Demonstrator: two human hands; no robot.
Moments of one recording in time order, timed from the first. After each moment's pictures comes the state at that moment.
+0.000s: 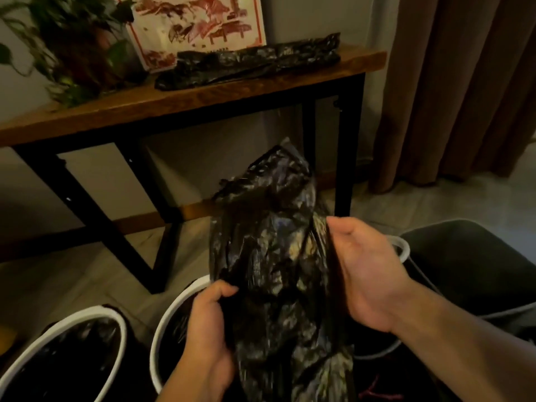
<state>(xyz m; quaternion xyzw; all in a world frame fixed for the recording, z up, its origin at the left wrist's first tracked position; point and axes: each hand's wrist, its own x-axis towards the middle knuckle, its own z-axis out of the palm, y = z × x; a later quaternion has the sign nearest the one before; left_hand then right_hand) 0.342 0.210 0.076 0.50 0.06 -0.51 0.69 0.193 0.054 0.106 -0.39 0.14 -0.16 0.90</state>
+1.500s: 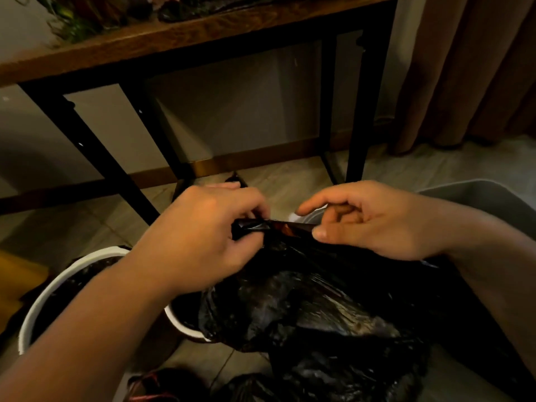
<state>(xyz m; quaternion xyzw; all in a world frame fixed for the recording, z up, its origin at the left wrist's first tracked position) 0.345 0.237 0.169 0.70 -0.69 0.02 0.18 0.157 0.033 0.129 -0.83 0.11 0.00 0.55</state>
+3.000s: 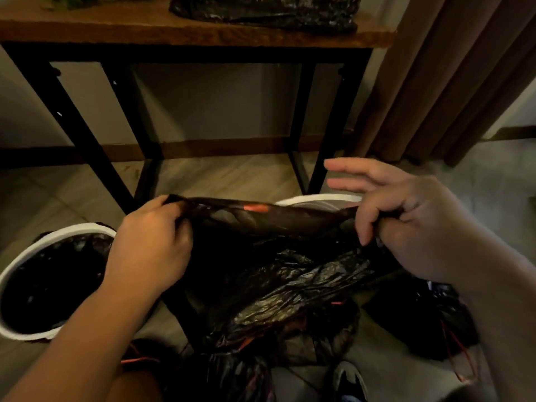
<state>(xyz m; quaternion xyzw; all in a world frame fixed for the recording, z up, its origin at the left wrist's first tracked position) 0.372 0.315 0.155 0.84 -0.46 0.05 0.27 0.108 0.122 0.233 -0.87 0.16 -0.17 0.43</state>
